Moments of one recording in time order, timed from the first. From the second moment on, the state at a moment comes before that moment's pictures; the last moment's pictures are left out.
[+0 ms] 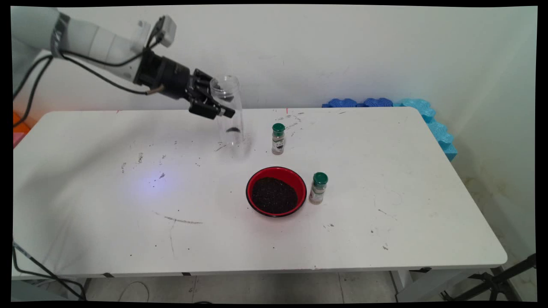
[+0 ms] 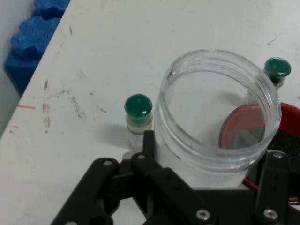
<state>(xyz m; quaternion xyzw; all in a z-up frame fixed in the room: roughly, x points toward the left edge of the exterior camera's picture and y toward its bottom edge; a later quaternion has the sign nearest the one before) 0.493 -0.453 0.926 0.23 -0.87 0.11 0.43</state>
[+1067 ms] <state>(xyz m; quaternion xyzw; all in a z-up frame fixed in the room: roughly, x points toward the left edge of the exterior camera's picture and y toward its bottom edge) 0.477 -0.467 0.831 0.26 -0.86 0.09 0.43</state>
